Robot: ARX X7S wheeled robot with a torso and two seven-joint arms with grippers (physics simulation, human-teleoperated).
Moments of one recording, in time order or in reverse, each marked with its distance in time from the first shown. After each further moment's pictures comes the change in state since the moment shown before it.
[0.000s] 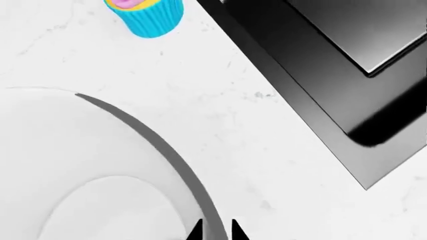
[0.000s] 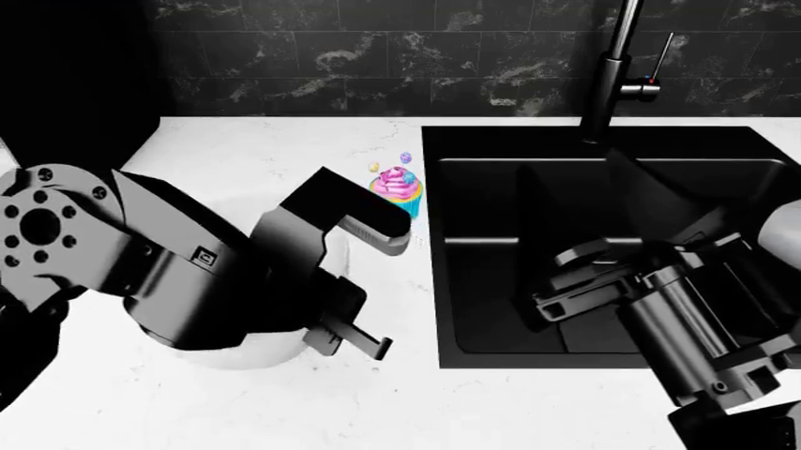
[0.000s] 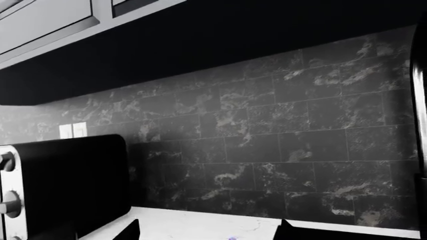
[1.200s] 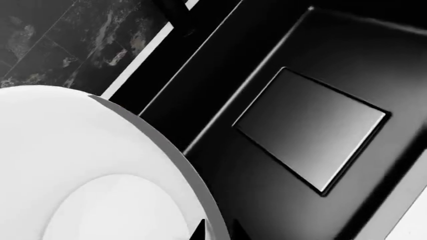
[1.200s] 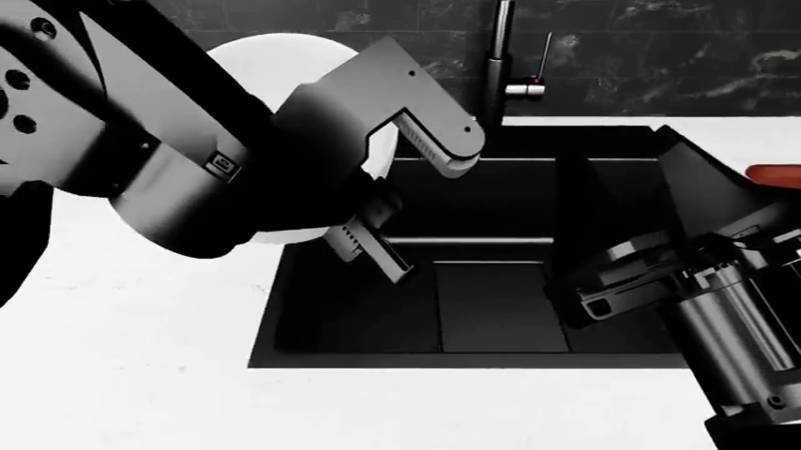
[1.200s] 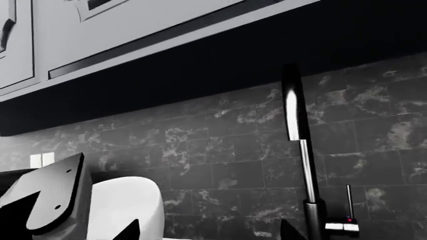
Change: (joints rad) left arm -0.322 0.166 -0.053 -0.075 0.277 -0.226 0.249; right arm -0.040 0.063 0.045 -0.039 -0.042 -0.090 0.022
